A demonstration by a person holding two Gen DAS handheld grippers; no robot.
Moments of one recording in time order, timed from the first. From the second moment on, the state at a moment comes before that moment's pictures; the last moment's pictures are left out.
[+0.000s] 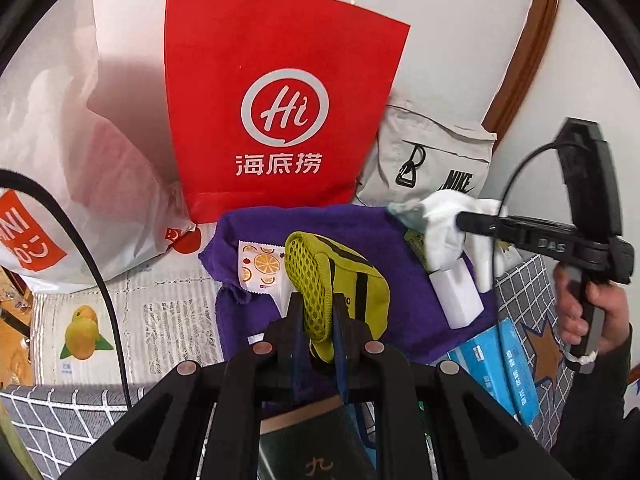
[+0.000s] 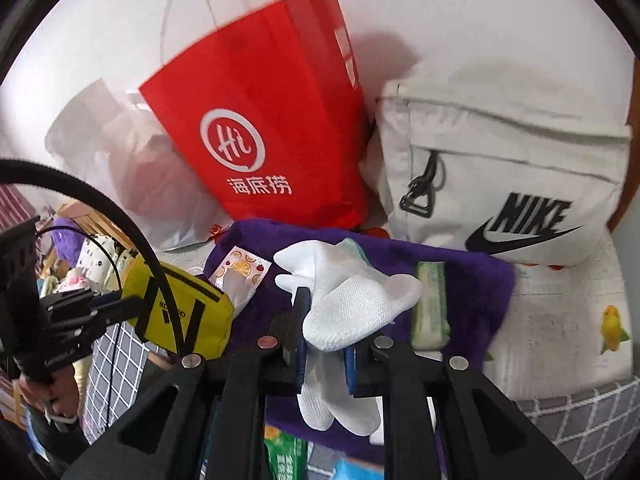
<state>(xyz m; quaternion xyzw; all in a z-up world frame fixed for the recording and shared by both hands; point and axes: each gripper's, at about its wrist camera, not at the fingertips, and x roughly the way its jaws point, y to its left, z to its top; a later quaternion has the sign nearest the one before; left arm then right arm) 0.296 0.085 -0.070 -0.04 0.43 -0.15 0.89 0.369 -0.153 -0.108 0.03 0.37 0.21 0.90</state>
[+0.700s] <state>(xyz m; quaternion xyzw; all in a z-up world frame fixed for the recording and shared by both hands) 0.336 0.080 -0.115 -0.04 0.48 -0.16 0.86 0.448 -0.140 -0.190 0.01 0.48 0.18 0.86</state>
